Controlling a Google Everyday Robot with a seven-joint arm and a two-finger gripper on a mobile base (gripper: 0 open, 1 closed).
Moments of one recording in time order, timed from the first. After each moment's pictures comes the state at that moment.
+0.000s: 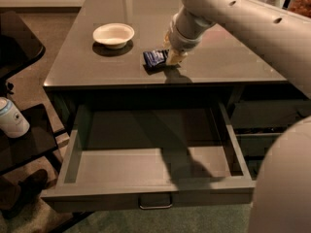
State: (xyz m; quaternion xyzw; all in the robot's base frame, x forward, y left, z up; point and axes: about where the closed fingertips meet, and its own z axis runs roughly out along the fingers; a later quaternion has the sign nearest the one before) arm 0.719 -0.065 0.864 -0.75 0.59 -0.11 0.27
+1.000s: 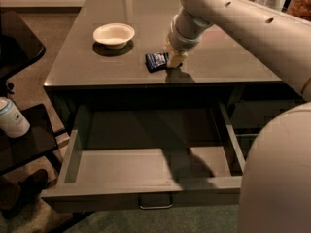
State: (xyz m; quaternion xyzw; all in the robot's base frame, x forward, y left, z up) arm 0.732 -0.070 0.854 -0.74 0.61 -0.10 0.26
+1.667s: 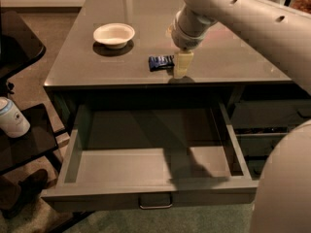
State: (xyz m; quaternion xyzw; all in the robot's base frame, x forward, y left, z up) arm 0.722 -0.078 0.870 -0.74 0.61 -0.12 0.26
